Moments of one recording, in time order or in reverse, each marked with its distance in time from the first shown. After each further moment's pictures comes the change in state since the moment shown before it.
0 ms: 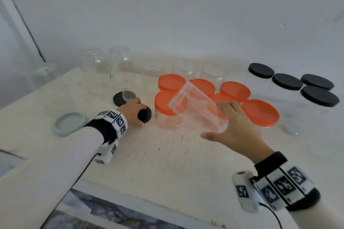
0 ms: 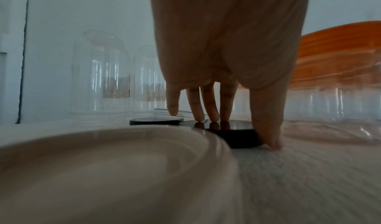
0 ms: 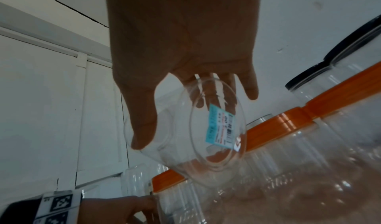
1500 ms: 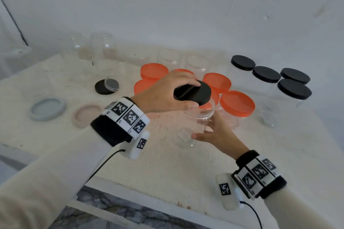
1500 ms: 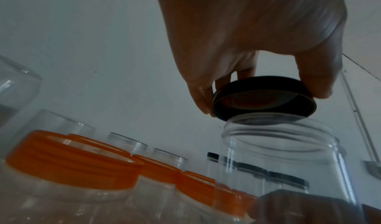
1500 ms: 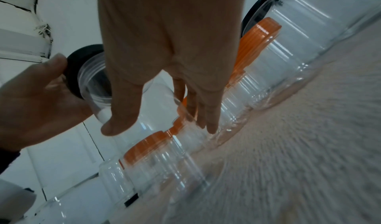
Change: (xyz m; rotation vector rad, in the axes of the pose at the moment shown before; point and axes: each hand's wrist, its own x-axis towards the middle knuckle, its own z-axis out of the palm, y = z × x) left_hand -0.059 0.168 -0.048 -0.501 0.366 0.673; right_hand -0.021 0.069 0.023 0.752 -0.234 0.184
